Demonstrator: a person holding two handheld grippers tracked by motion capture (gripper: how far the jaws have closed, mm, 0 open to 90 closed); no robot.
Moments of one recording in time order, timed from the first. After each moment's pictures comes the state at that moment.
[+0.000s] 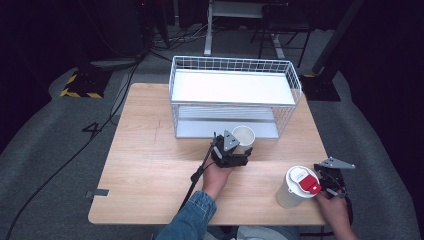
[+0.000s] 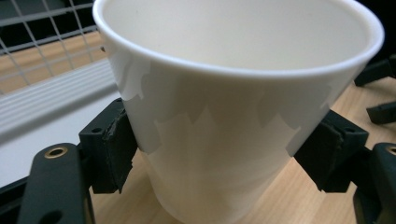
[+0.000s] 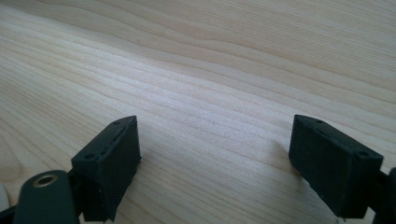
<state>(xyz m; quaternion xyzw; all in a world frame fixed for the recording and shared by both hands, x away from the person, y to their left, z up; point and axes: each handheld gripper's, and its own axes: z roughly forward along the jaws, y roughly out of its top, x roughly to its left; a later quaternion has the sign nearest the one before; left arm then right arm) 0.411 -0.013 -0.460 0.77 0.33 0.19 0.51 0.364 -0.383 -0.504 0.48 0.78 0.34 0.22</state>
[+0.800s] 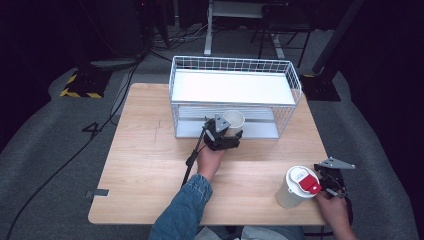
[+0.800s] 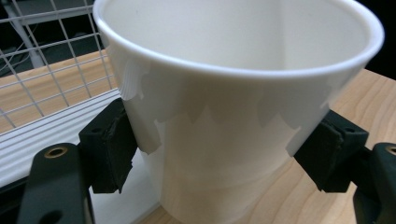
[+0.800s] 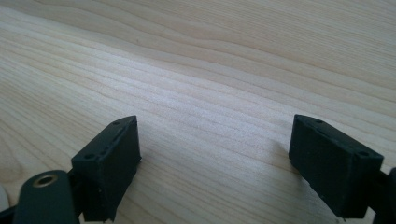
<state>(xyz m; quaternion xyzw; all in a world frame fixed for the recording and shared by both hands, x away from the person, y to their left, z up) 0.459 0.007 -0.450 0.75 0.37 0.21 0.50 0.364 -0.382 -0.504 0.48 0.78 0.34 0.22</state>
